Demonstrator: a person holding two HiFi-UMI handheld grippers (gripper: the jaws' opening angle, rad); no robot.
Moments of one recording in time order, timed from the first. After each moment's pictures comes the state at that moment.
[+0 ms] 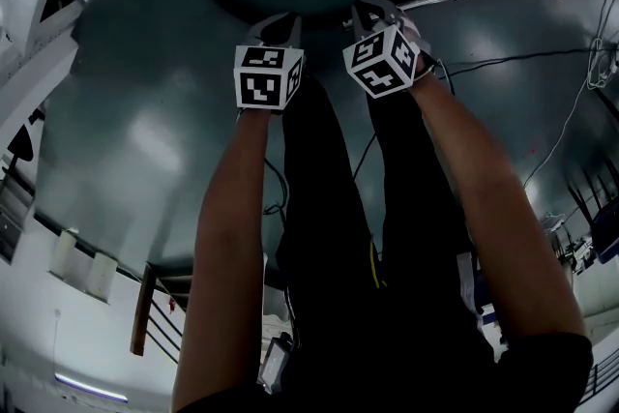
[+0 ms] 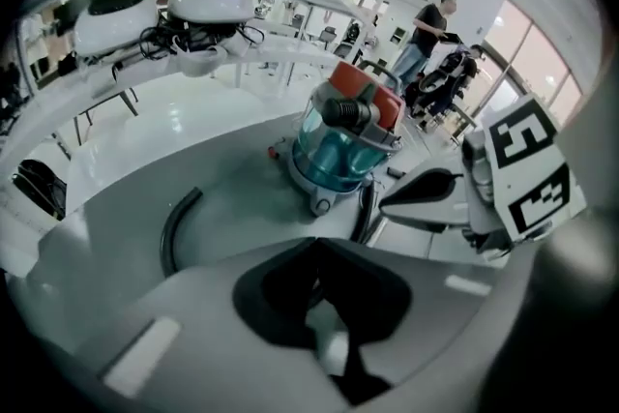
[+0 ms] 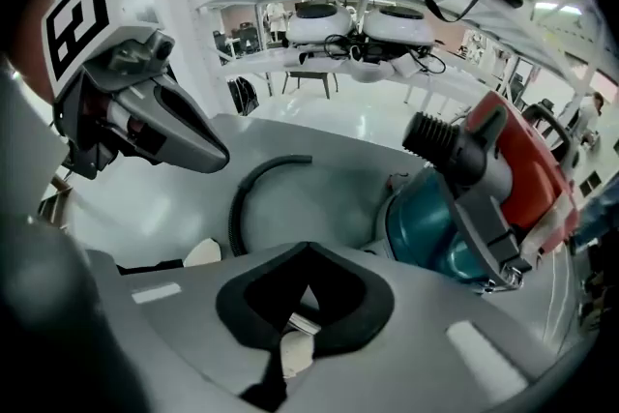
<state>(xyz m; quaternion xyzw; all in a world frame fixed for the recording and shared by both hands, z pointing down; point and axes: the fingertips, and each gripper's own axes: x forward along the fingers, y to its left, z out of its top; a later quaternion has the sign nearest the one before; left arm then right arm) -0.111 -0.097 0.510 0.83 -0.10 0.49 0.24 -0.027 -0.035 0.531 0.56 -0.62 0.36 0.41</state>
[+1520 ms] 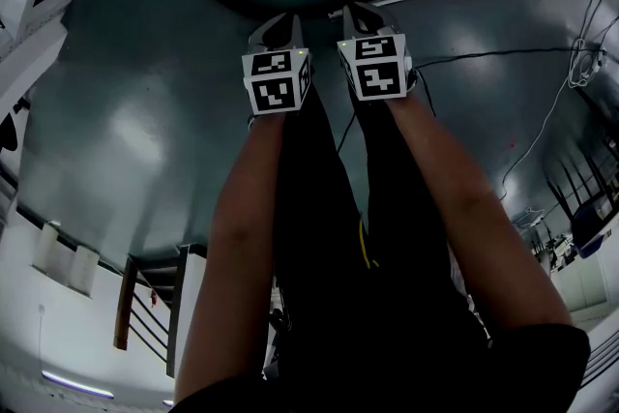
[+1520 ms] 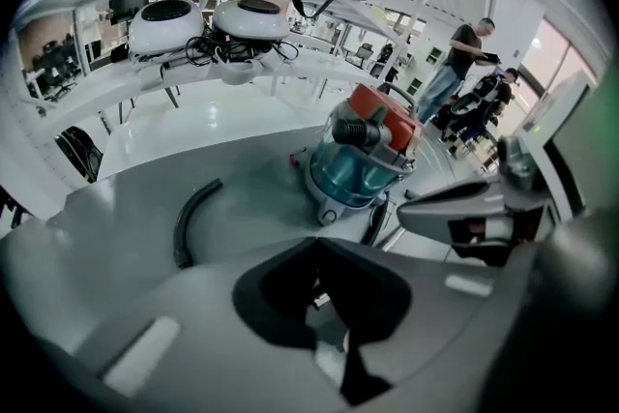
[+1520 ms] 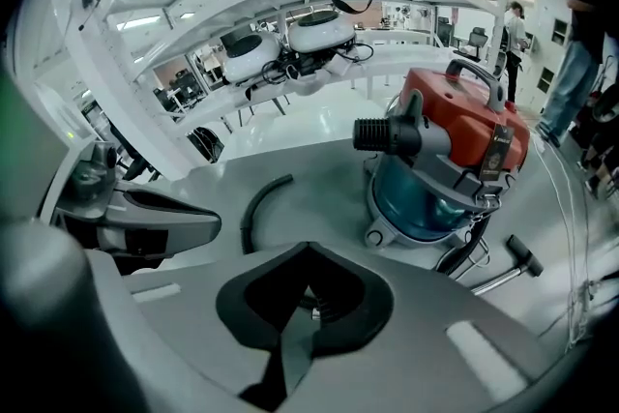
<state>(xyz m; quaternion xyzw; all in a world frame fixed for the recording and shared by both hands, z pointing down) -0.113 -0.080 0.475 0.82 -0.21 0.46 0.28 -0.027 -0.023 0.474 0.65 -0.53 0.48 0.27</state>
